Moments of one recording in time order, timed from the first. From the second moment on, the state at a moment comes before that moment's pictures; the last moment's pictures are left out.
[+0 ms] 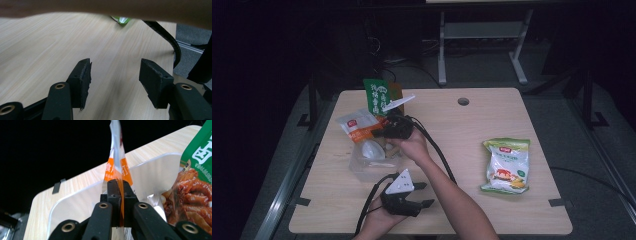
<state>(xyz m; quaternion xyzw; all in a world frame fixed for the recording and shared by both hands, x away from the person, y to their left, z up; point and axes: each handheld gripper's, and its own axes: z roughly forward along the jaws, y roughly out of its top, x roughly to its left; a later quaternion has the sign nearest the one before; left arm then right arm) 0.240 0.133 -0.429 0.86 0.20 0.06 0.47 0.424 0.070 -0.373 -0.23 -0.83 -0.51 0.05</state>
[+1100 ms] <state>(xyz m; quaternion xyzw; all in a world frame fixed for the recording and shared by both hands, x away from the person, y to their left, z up) 0.241 0.133 -0.430 0.86 0.19 0.06 0.46 0.411 0.053 -0.382 -0.21 -0.89 -0.41 0.00</state>
